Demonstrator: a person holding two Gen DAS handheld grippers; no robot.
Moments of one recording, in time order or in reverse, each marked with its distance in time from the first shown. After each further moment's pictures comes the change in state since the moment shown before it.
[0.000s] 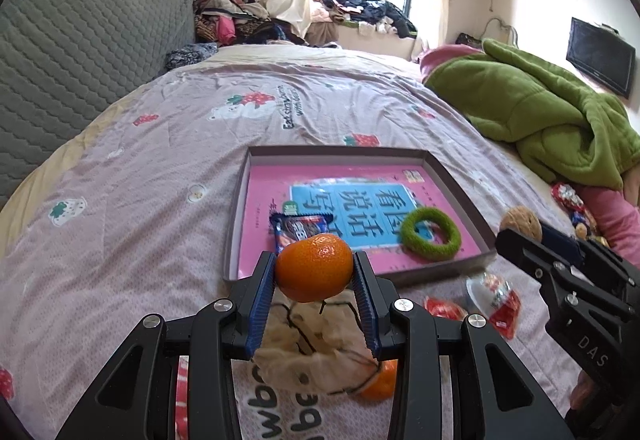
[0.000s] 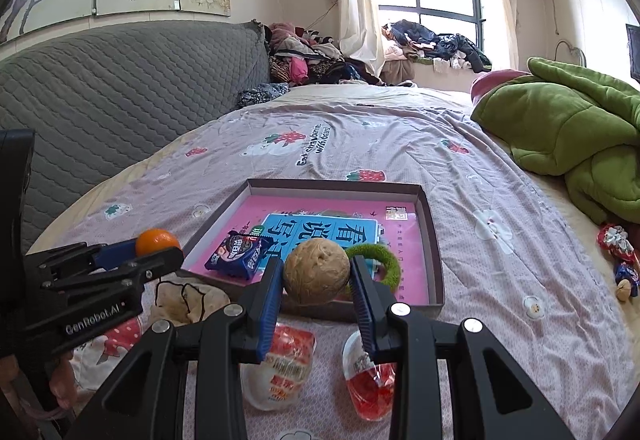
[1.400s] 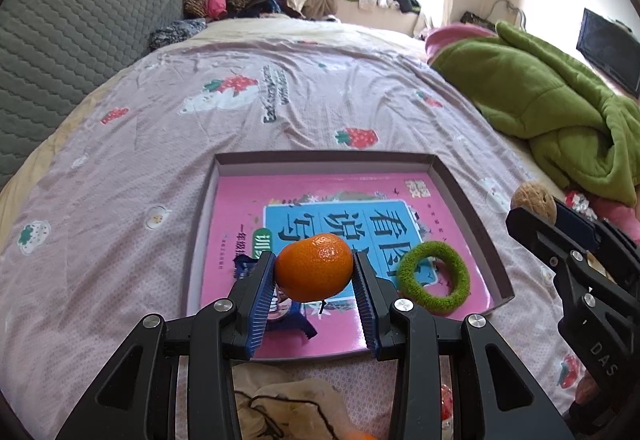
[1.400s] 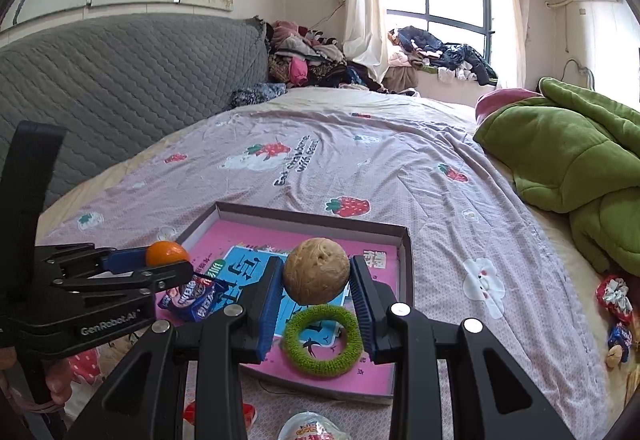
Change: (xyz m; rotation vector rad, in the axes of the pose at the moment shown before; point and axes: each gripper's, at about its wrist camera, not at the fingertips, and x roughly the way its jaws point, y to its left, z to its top) left arm 0.074 -0.027 0.049 0.002 0.131 -0.009; right arm 0.049 -0.034 0.050 -0.074 0.007 -0.018
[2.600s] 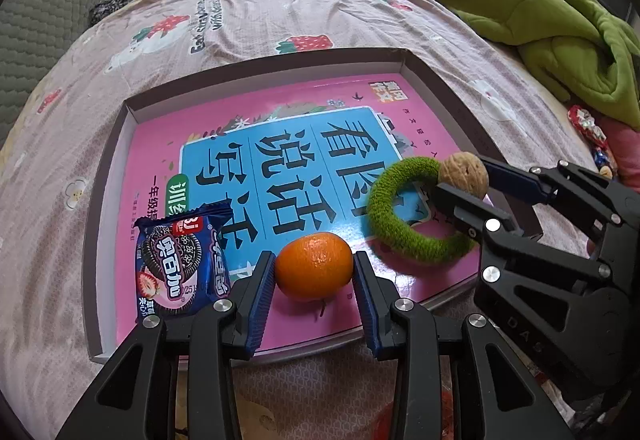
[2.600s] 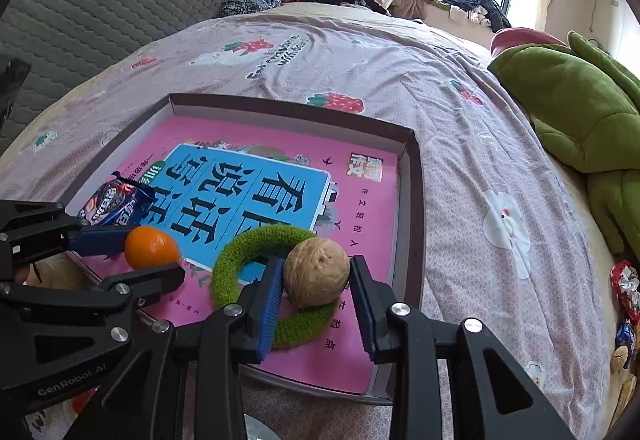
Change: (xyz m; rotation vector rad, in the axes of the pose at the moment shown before) left arm 0.076 -0.040 -0.023 0.148 0.243 -0.045; right arm 0.089 -0.019 -0.042 -0.069 0.302 -0.043
